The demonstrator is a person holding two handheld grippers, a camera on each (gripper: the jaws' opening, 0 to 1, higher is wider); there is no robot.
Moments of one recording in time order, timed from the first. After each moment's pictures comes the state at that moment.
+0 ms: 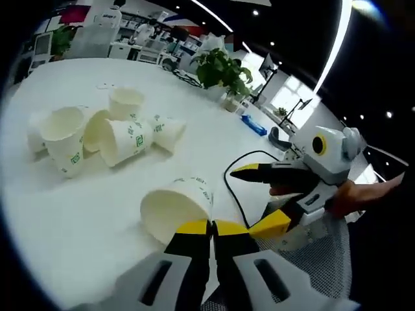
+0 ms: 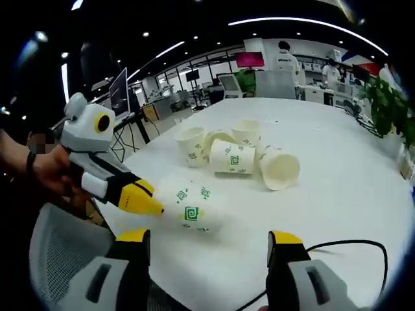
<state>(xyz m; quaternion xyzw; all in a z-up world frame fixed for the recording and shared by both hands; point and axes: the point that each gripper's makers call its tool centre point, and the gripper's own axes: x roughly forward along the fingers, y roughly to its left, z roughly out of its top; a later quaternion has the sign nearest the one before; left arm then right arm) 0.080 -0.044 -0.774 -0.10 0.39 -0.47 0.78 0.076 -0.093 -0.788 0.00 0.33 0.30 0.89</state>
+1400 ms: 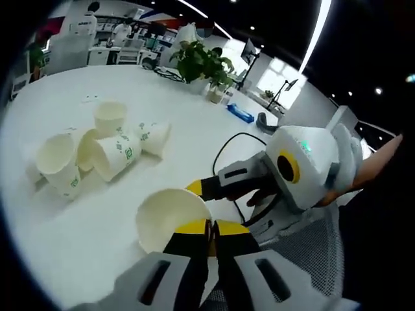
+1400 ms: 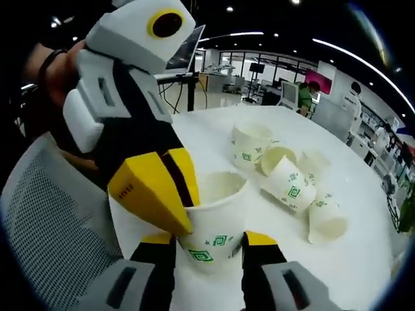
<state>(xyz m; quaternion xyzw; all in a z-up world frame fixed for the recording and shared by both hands) 0.075 -0.044 -0.754 -0.03 0.39 -0.51 0.76 0.090 -0.027 -0.811 -0.19 0.31 0.41 0.84</state>
